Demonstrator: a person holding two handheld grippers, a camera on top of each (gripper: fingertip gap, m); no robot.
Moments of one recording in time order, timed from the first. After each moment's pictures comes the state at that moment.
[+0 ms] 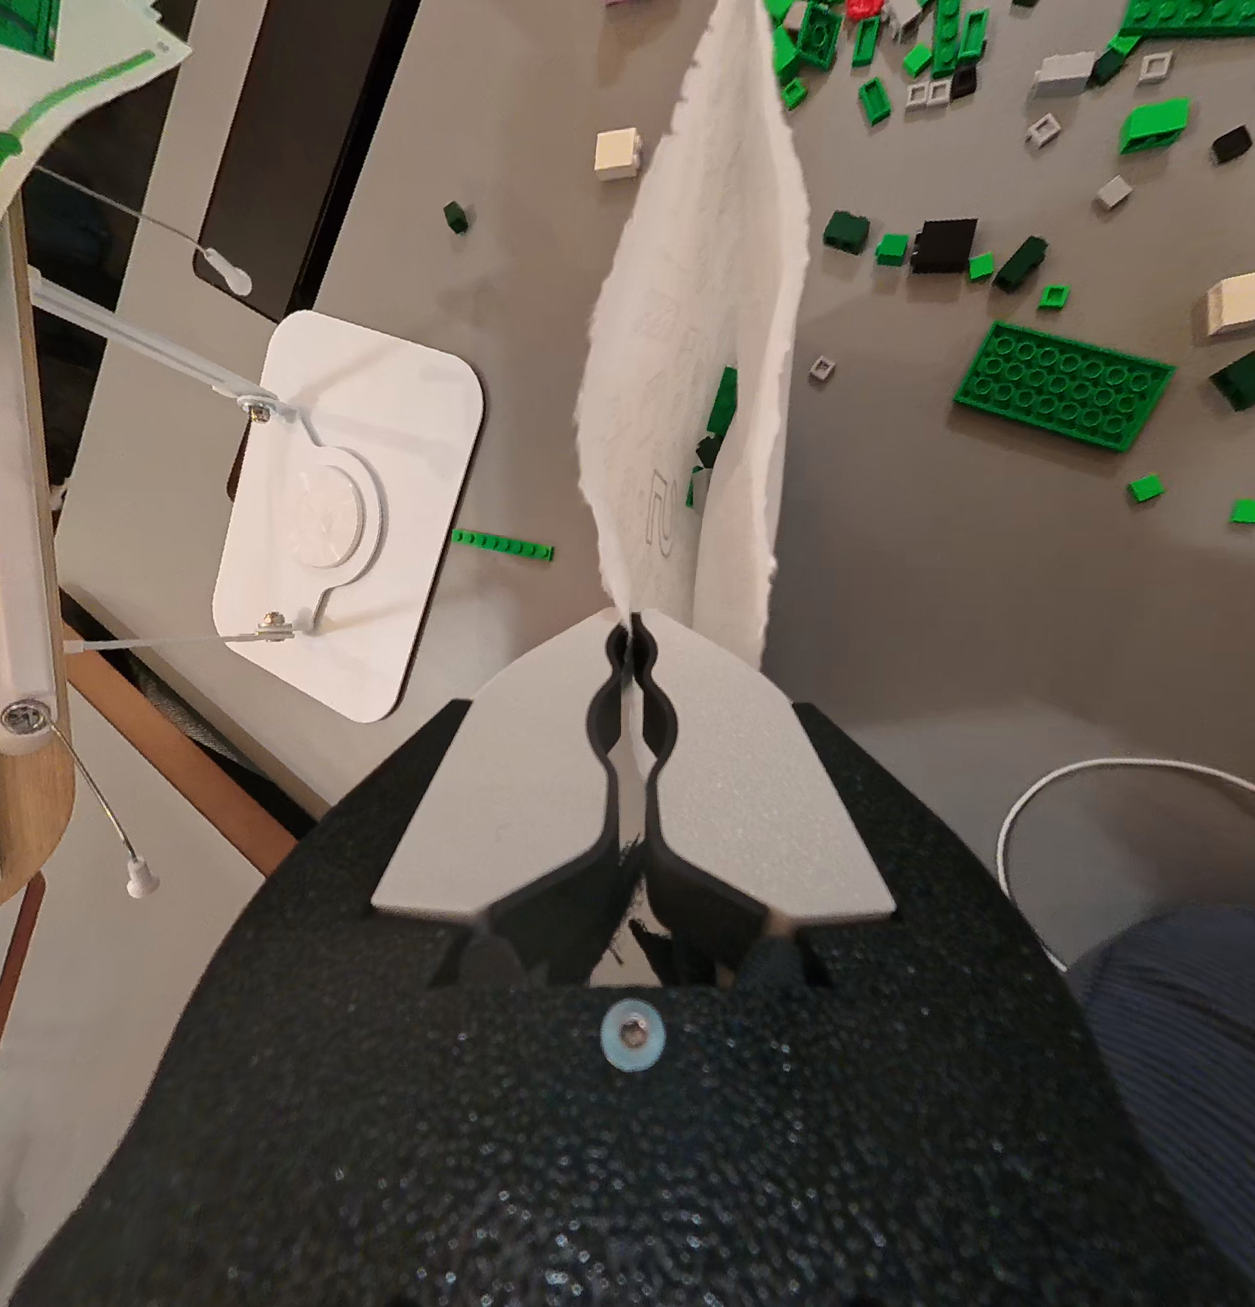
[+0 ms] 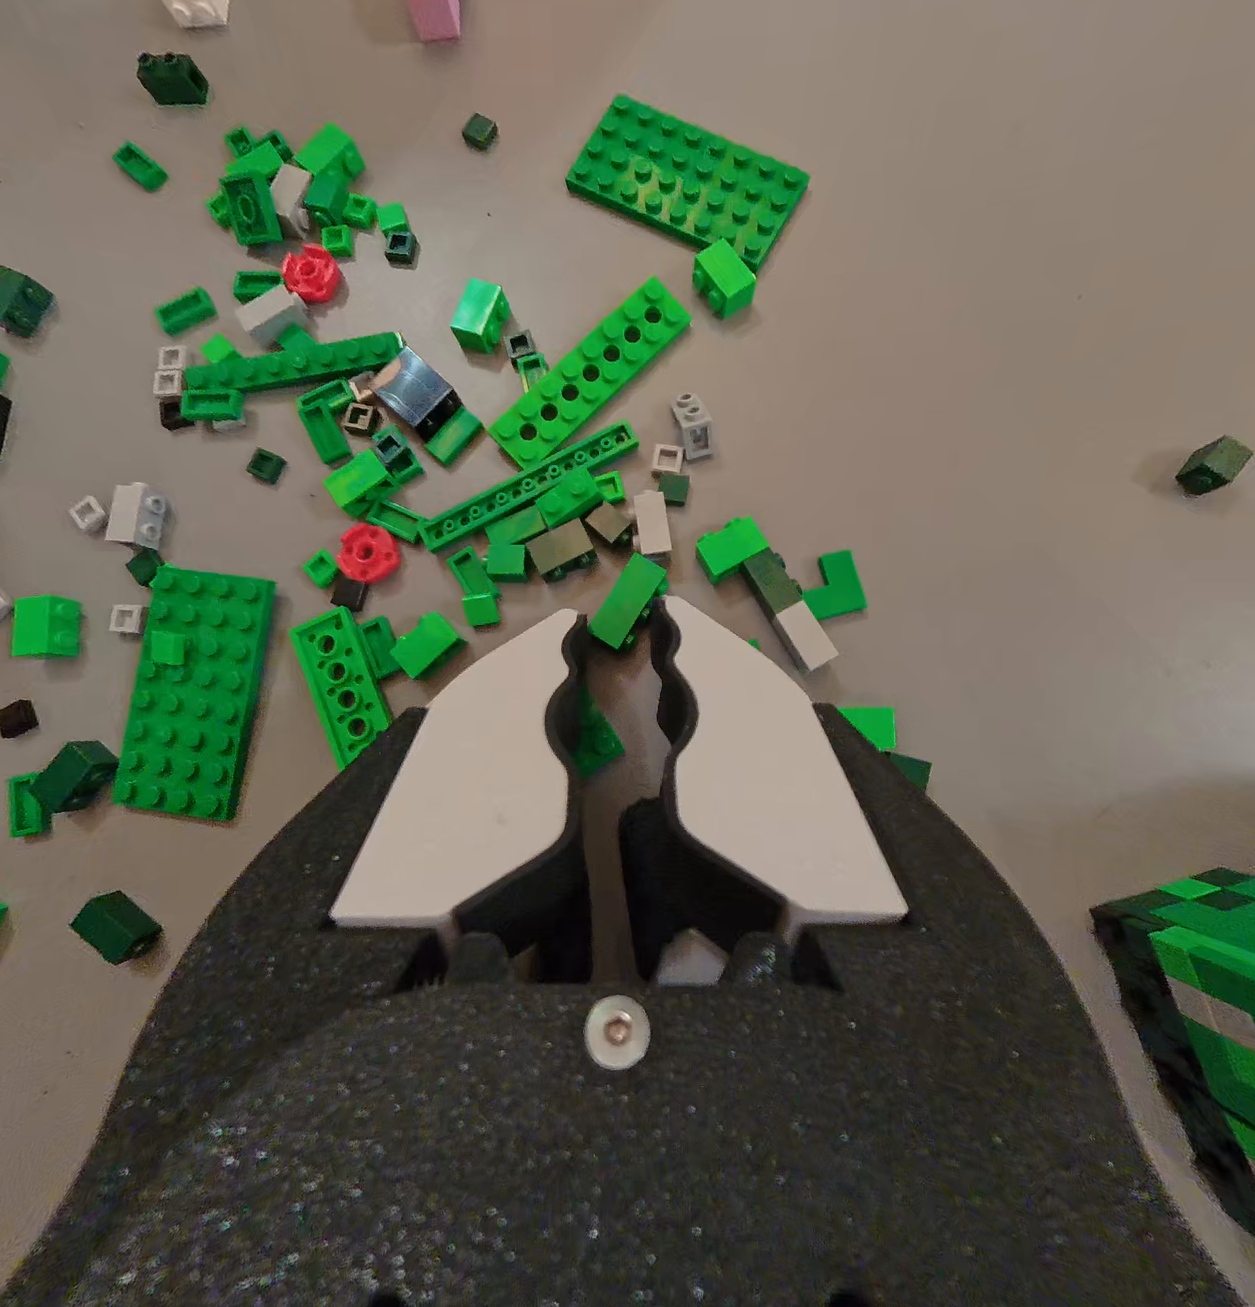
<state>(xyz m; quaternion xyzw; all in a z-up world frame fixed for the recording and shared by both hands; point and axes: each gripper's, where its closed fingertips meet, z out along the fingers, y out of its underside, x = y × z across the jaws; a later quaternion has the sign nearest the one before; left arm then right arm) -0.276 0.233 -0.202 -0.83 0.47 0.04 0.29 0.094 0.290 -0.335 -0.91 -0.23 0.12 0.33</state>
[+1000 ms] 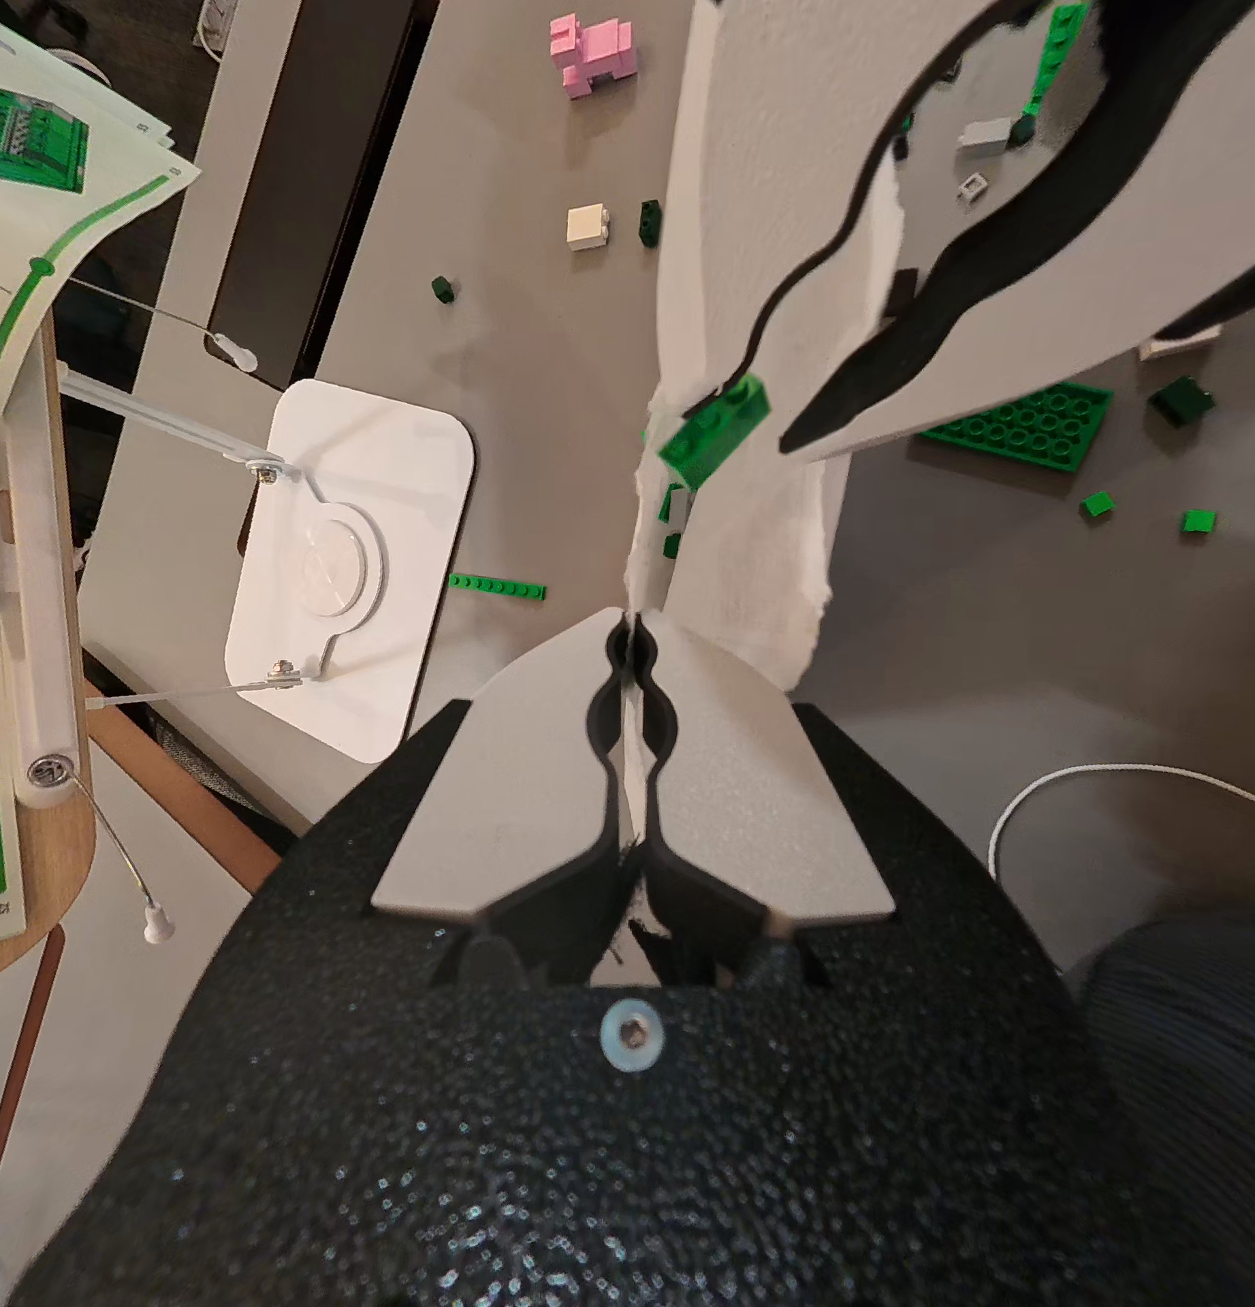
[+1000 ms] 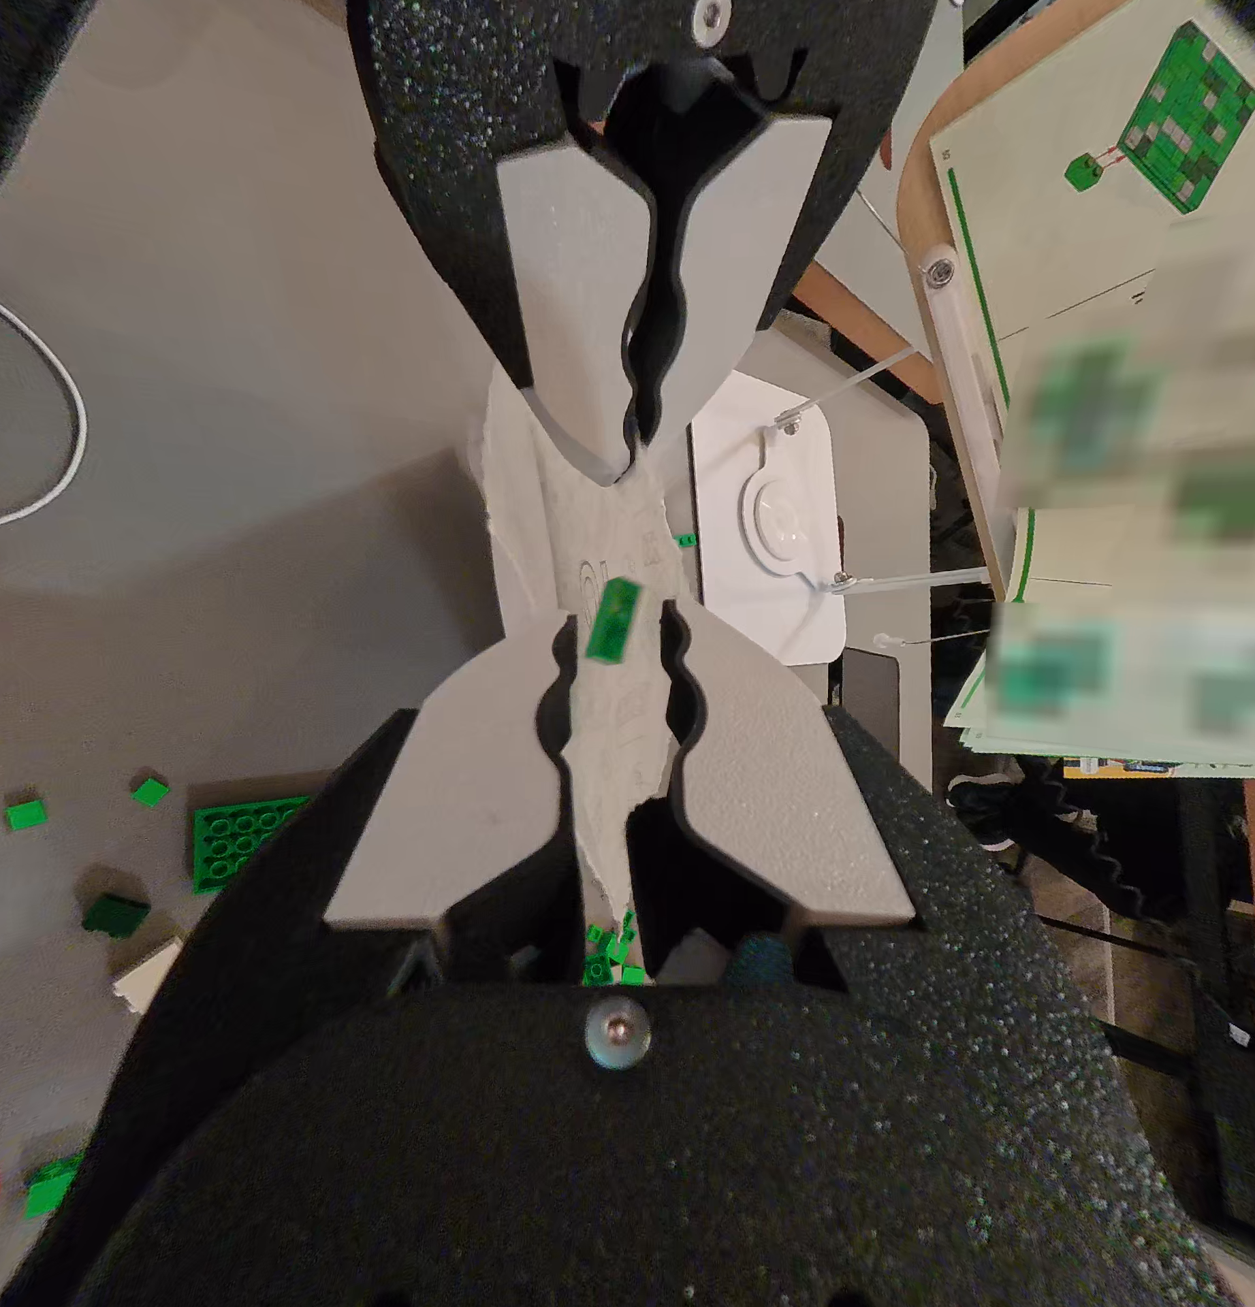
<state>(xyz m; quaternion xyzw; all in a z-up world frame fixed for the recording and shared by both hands) -0.262 0.230 -0.194 -0.81 0.50 0.03 0.31 -0.218 0.225 -0.172 -0.51 -0.75 0.05 0.42</state>
